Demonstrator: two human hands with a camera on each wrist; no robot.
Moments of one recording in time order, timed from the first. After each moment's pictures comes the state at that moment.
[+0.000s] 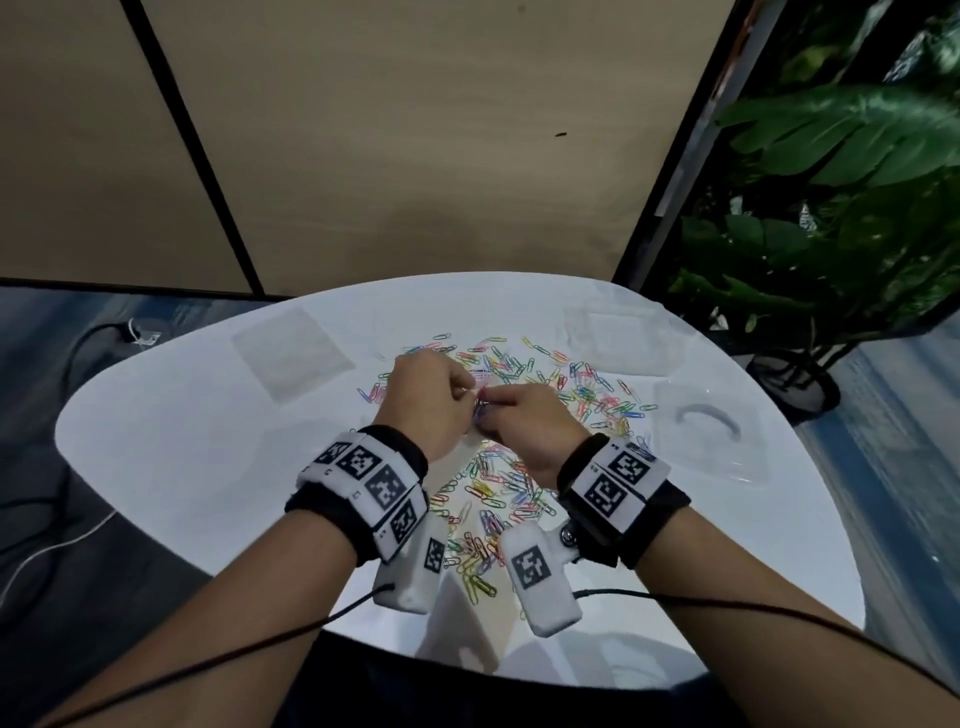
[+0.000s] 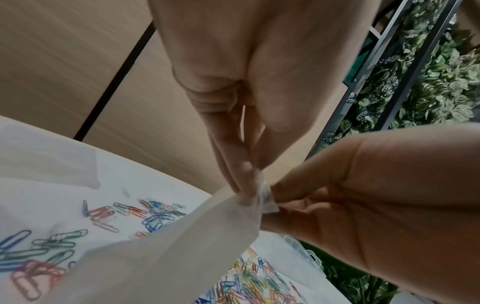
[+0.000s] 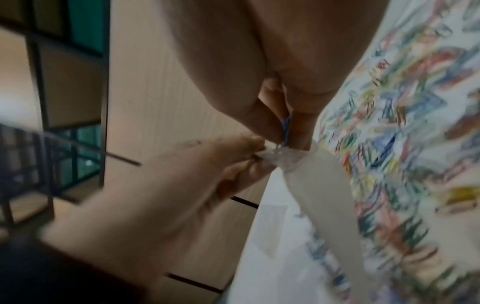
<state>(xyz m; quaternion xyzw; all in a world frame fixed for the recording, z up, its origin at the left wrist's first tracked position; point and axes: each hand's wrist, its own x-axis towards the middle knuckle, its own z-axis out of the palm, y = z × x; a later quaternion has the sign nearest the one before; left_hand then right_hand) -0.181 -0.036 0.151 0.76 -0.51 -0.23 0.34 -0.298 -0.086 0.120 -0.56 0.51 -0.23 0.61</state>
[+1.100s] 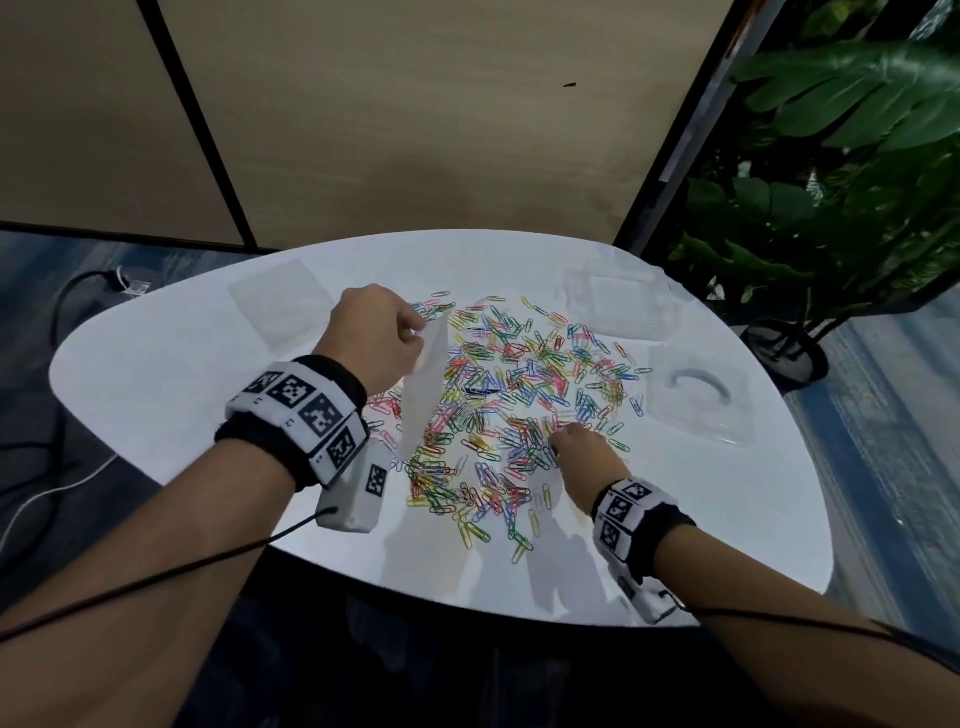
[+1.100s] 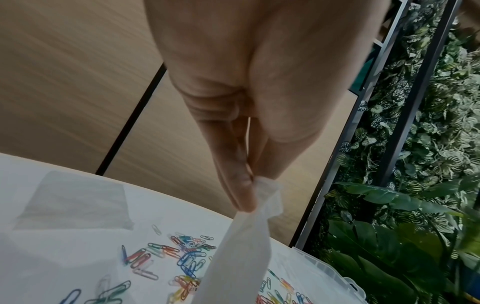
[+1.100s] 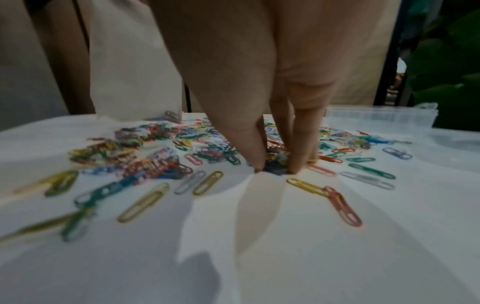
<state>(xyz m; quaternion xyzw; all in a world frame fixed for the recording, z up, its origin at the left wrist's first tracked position) -0.134 -0.025 0.156 0.80 -0.51 -0.18 0.27 -0.396 -0.086 0.010 -0.85 0.49 0.15 0.07</state>
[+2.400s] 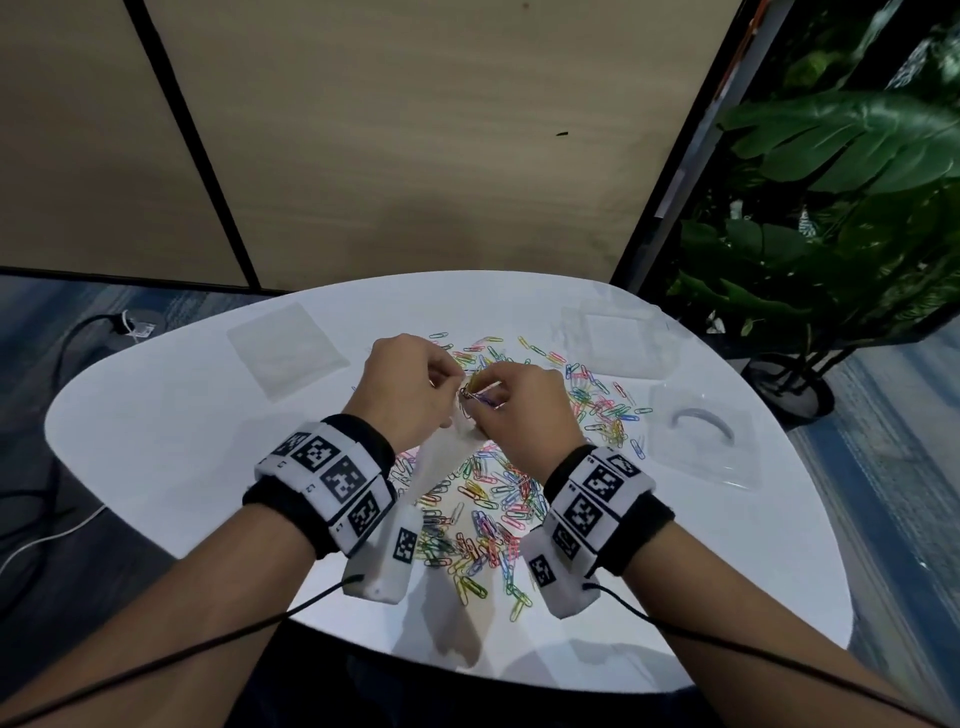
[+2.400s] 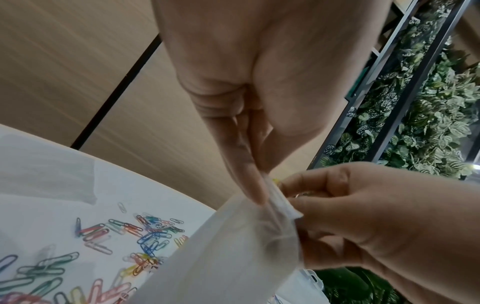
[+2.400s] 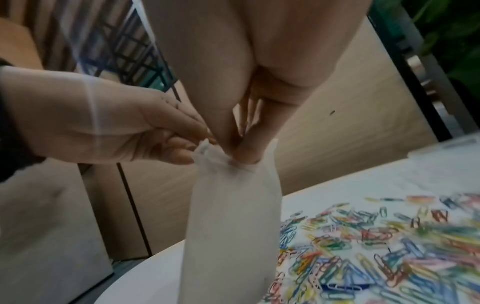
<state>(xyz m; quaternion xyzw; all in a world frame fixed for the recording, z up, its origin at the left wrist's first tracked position) -0.164 -0.038 0.158 0.74 -0.51 -0.26 0.35 -0.304 -0.087 0.132 -0.78 0.48 -0.24 0.32</state>
